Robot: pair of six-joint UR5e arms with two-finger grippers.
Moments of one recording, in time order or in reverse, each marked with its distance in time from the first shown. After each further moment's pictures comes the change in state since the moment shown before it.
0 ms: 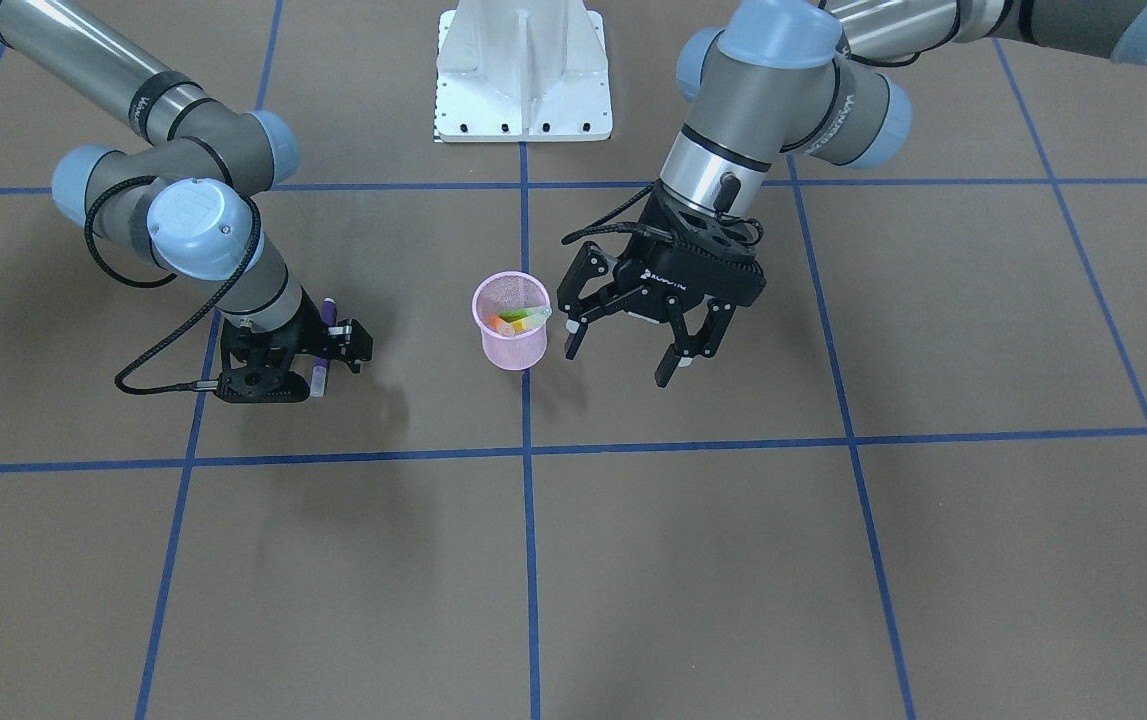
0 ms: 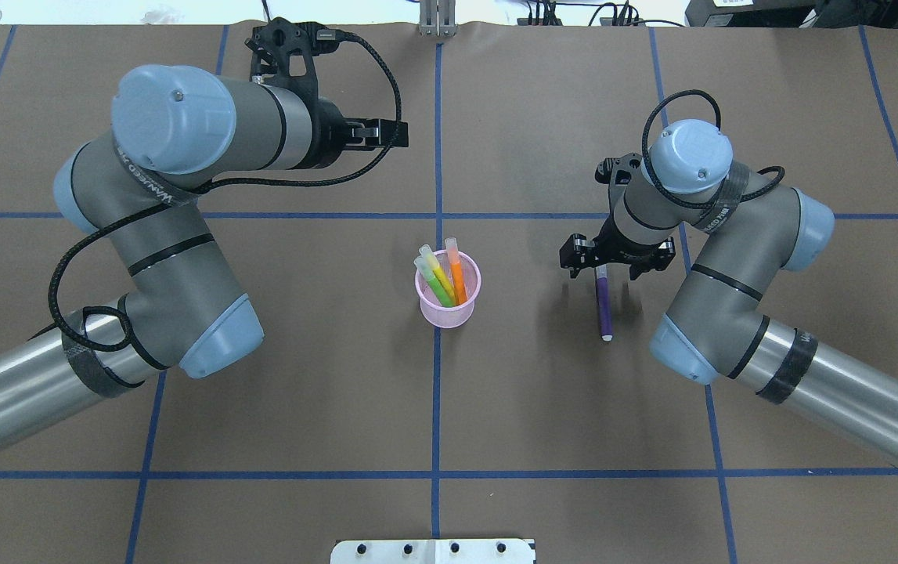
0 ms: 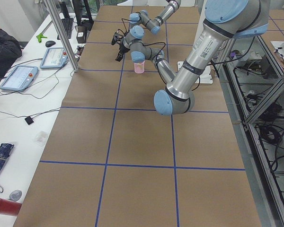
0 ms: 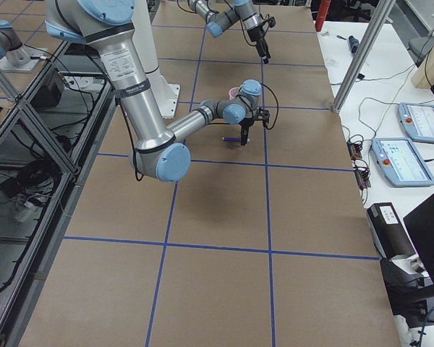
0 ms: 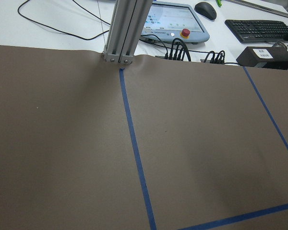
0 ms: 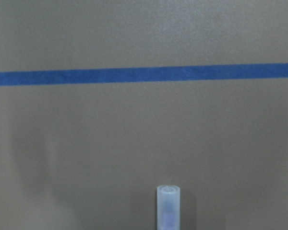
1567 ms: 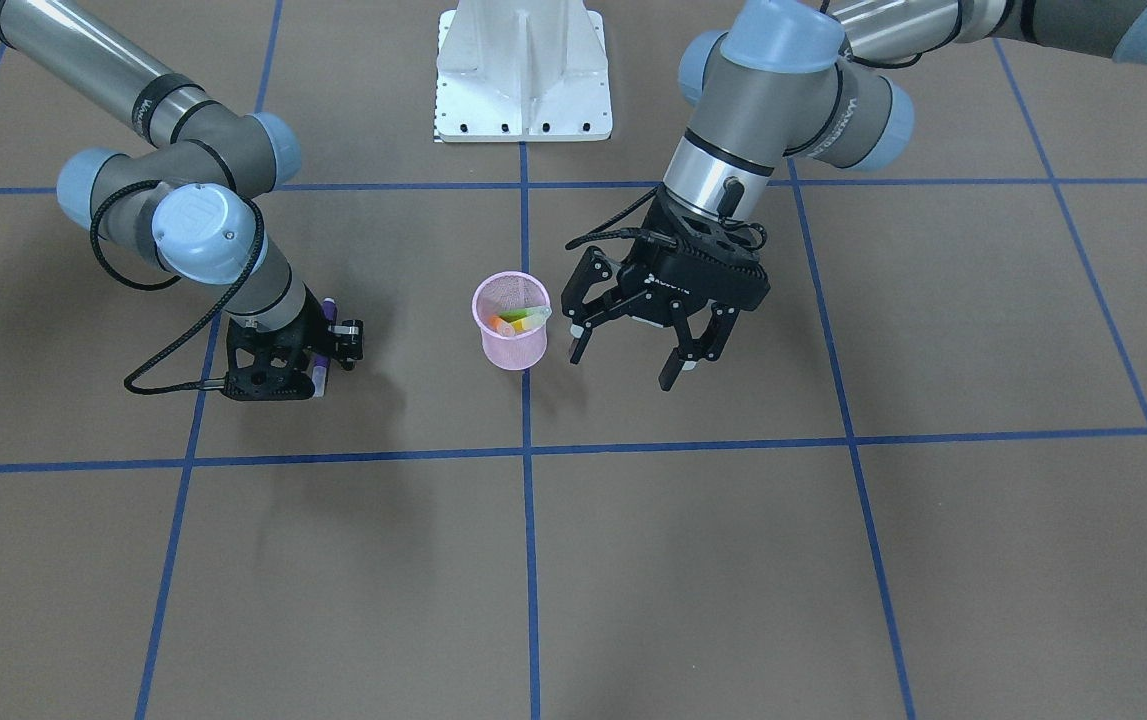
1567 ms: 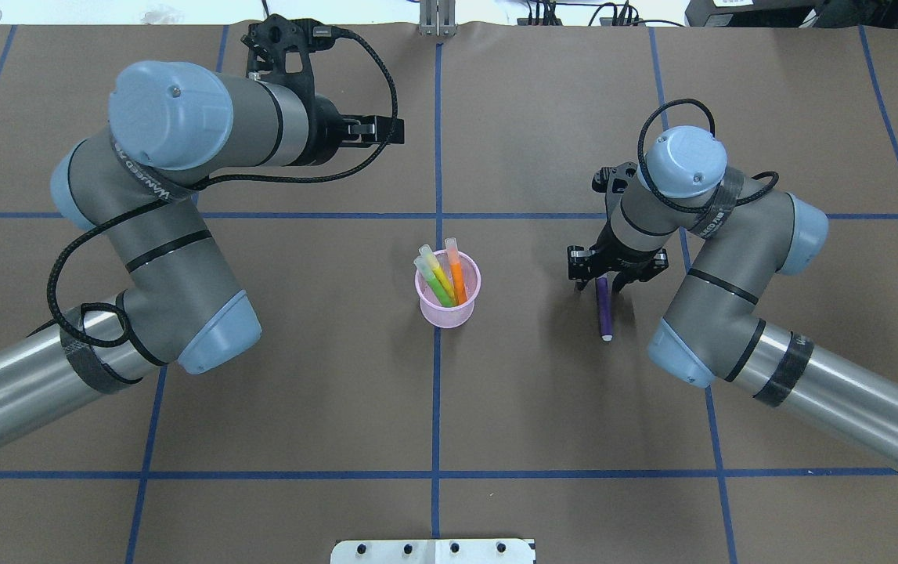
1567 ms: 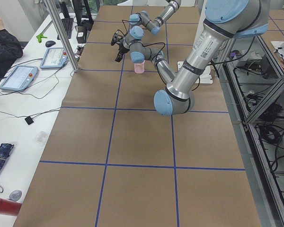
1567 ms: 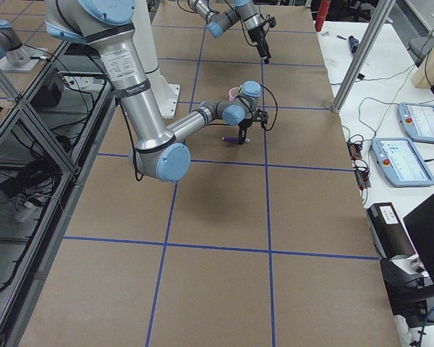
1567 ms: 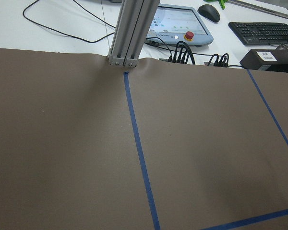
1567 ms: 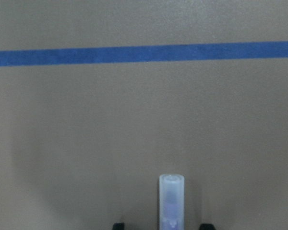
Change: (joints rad) left arm -0.003 0.002 0.007 0.001 0.000 0.001; right arm -0.005 0.000 -0.005 0.002 0.031 0.000
